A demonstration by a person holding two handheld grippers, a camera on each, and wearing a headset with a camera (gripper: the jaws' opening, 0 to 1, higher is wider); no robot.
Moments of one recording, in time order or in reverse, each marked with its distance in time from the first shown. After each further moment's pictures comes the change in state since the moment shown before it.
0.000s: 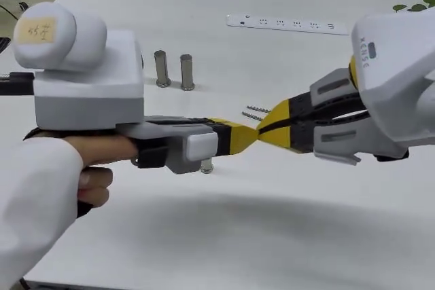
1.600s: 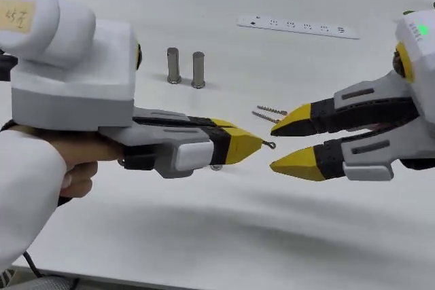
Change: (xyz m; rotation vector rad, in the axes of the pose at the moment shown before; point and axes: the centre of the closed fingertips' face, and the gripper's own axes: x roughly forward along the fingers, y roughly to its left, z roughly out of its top) left arm -0.027 -0.020 -0.004 0.191 0.027 -0.073; right arm -0.005 0.020 0.006 0.383 -0.194 0.205
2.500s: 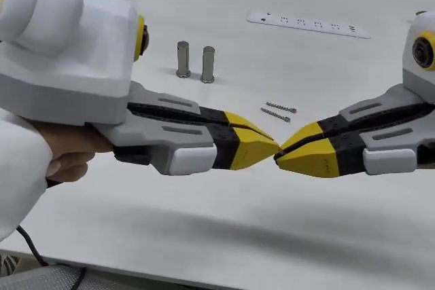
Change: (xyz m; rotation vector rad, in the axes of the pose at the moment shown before) left arm -0.010 -0.024 -0.002 0.143 0.024 -0.113; right arm -0.002 0.032 0.016 0.195 -0.153 0.272
